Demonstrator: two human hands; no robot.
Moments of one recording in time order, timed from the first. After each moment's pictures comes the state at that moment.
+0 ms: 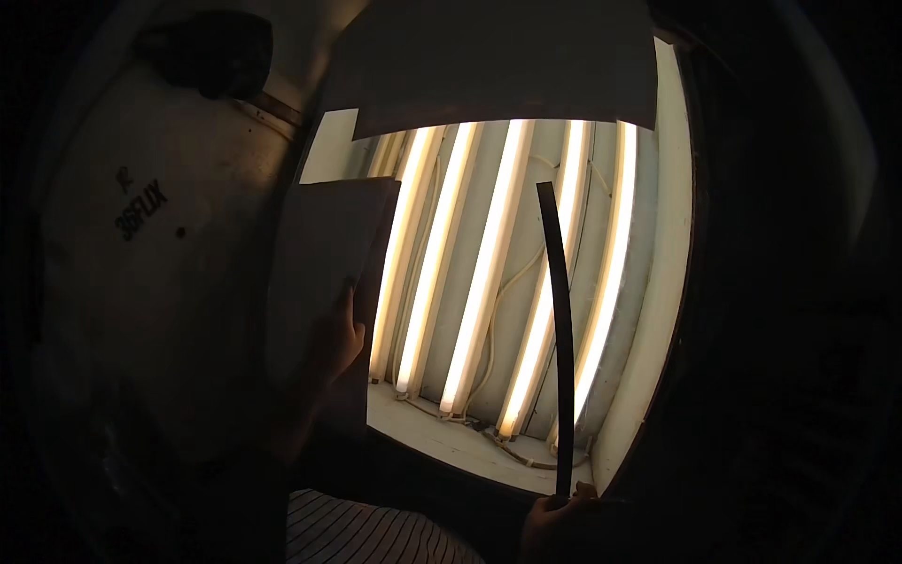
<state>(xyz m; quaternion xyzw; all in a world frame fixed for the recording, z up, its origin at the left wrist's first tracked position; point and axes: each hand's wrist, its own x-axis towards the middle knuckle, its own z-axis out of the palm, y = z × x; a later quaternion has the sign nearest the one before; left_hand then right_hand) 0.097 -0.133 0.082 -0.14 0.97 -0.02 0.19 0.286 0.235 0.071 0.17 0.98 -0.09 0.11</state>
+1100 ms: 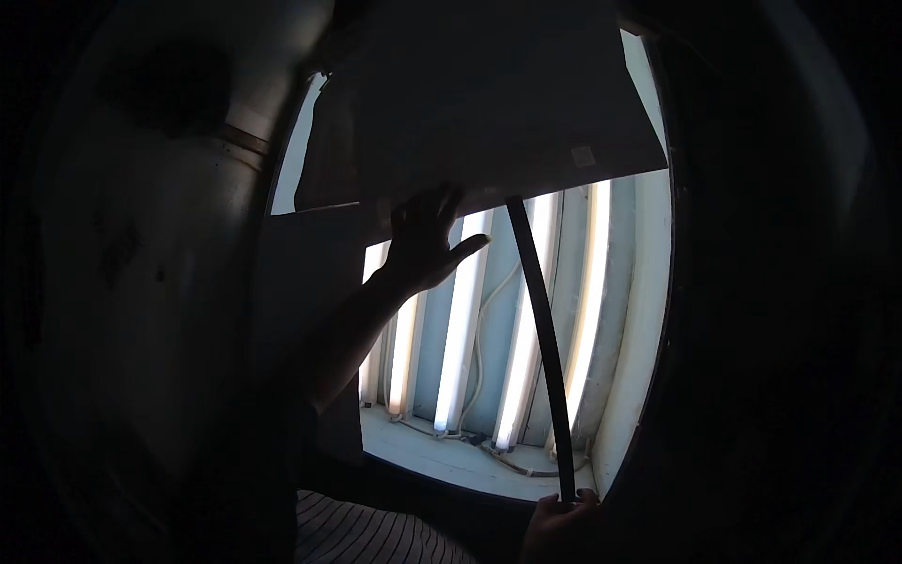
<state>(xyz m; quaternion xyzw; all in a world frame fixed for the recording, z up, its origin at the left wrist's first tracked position) -0.094 -0.041 -0.001 0.16 0.99 0.02 -0.05 0.300 0.224 0.040 0.27 0.95 -0.14 0.04</state>
